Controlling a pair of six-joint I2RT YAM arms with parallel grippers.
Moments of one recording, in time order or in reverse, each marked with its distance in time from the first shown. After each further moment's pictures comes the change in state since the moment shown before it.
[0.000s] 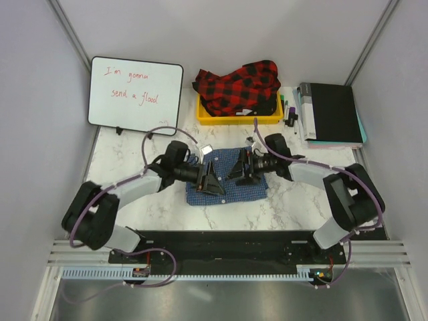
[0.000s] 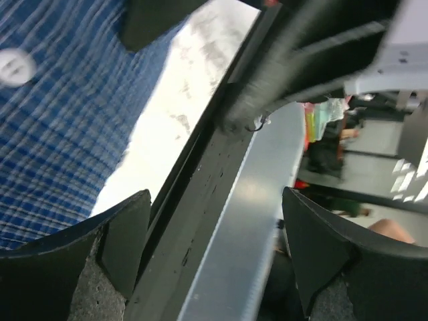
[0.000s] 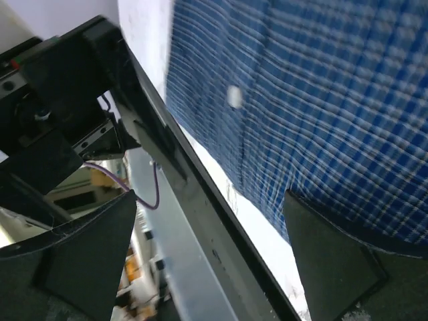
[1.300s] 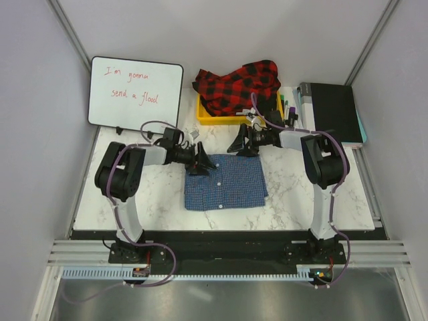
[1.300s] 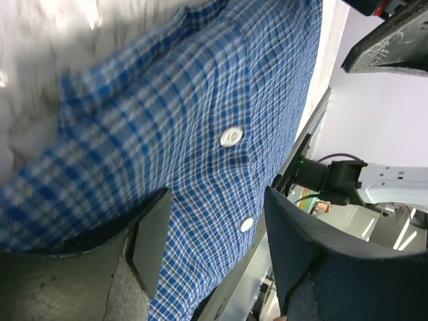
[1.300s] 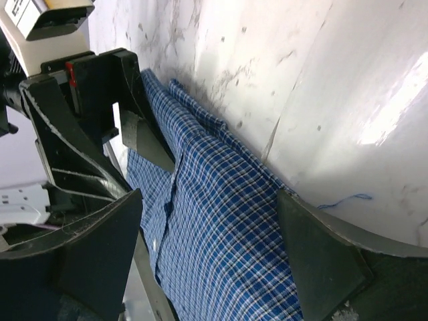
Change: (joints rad) left arm 0.223 0.556 0.308 -0.038 -0.046 -0.015; right arm -0.150 0.550 0.533 -0.118 -0.044 -0.190
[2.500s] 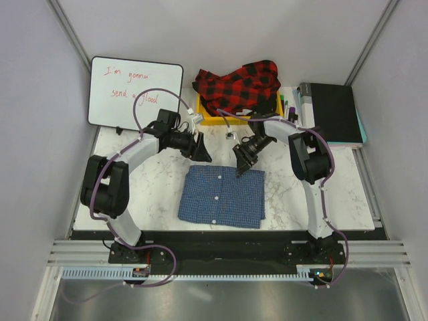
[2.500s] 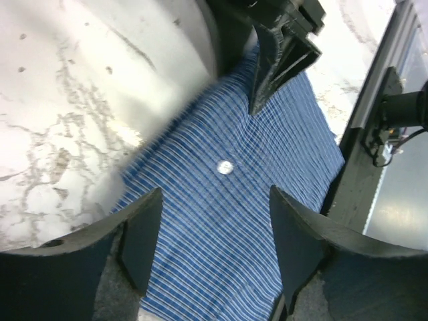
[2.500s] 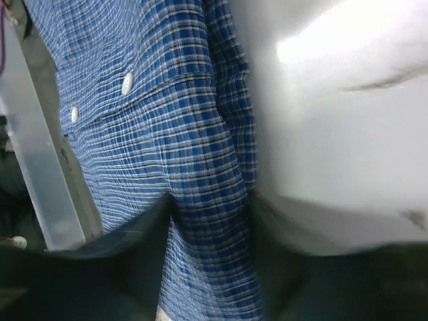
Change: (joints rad) left arm -0.010 -0.248 0.139 -0.332 -0.040 0.636; right arm 0.094 0.127 0.356 -0.999 0.043 -1.079
